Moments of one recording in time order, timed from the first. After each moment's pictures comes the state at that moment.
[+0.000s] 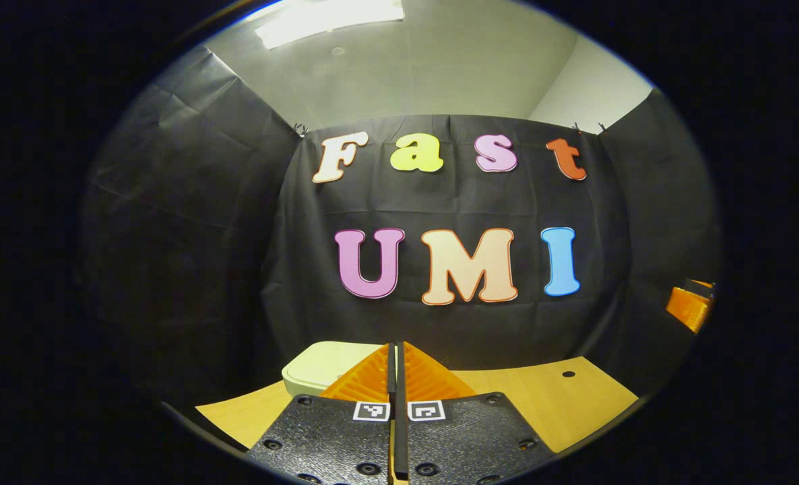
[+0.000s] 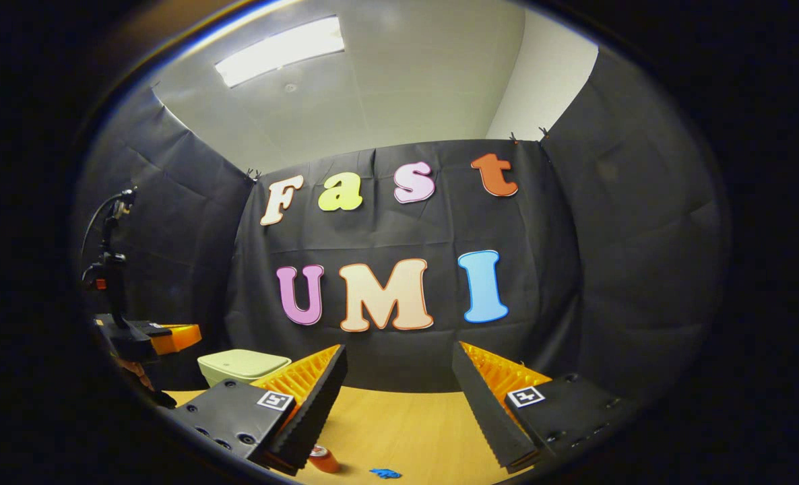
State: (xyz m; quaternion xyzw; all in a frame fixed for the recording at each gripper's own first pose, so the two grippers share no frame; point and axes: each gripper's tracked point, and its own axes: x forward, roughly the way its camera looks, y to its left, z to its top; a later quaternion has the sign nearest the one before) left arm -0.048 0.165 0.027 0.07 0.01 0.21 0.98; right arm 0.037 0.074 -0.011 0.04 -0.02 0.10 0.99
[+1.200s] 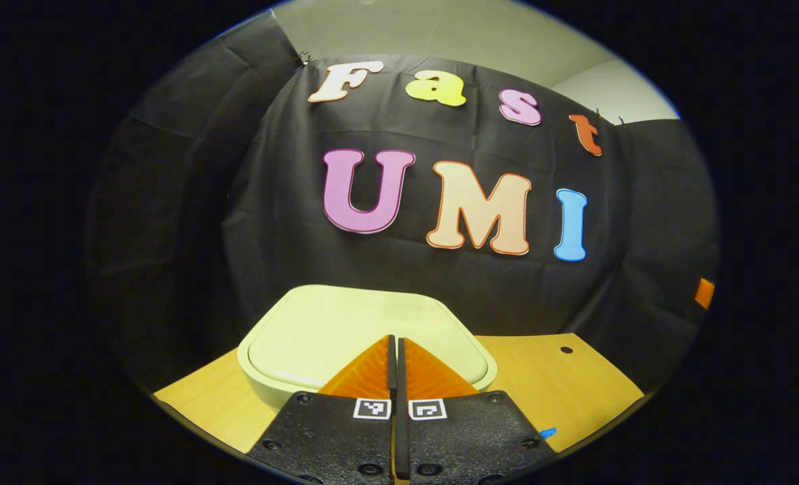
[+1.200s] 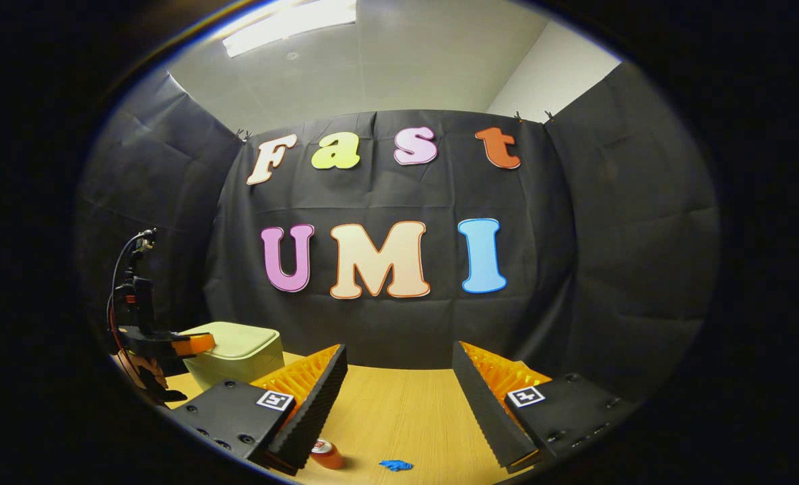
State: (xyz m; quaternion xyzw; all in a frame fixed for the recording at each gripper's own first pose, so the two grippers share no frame) left arm 0.016 0.261 -0.084 -0.02 0.11 0.14 0.98; right arm 0.058 0.117 -0.066 0.00 0.04 0.06 1.00
